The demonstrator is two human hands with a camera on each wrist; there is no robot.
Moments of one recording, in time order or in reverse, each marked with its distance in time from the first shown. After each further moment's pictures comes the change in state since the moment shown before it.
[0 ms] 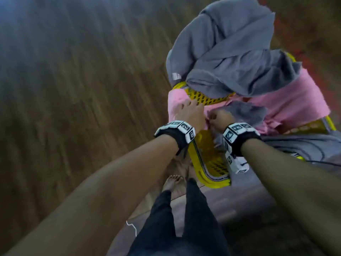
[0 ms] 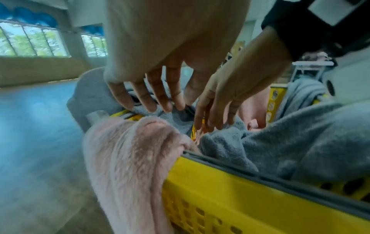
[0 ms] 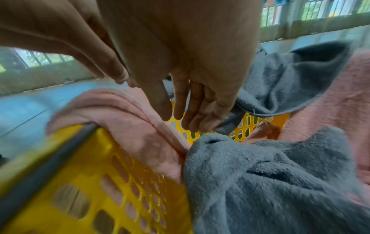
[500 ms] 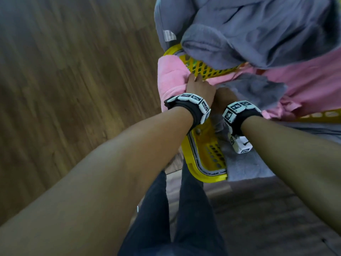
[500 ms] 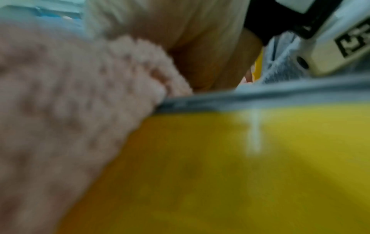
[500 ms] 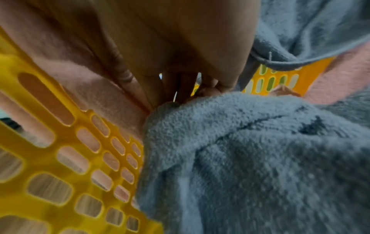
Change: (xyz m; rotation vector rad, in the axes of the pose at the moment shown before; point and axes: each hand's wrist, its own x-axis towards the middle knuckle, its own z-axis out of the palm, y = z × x) left_hand 0.073 0.029 0.065 0.445 -0.164 0.092; right_hand 0.044 0.031 0.027 -0.141 -0.178 -0.053
